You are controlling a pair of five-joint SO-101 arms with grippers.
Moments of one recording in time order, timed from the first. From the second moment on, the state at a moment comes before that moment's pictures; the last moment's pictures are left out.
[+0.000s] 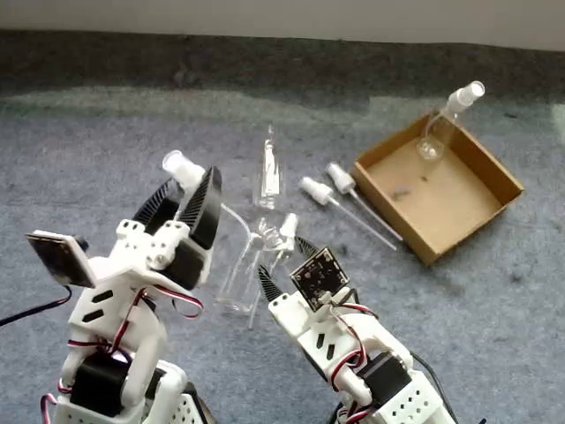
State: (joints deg) left arm 11.6 -98.0 70.5 33.6 31.3; right arm -42.2 -102.2 95.6 37.1 5.8
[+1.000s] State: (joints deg) left arm 12.2 -77.1 53.9 31.0 33.2; right arm -42.2 -102.2 95.6 37.1 5.8
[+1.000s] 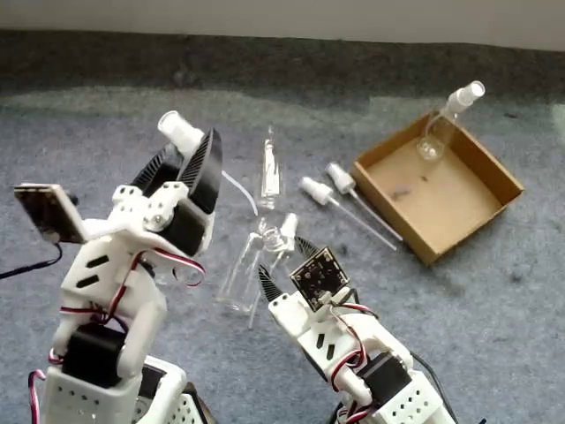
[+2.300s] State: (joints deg) left arm 28.1 -73.9 48.5 22.5 24.4; right arm -37.7 -102.2 95.6 17.2 -0.5
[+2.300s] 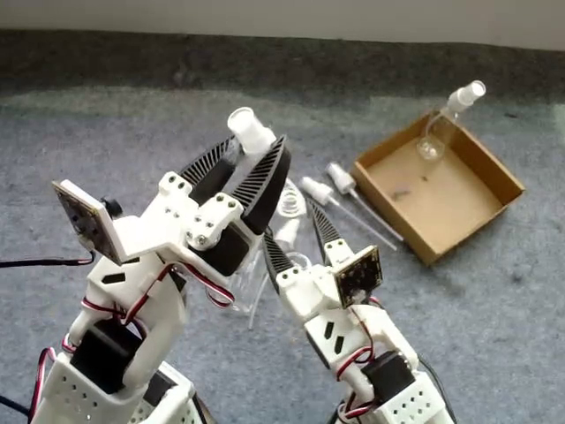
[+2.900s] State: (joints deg) left arm 23.4 -74.0 46.7 22.5 24.4; right arm -37.7 -102.2 95.6 16.8 -0.5
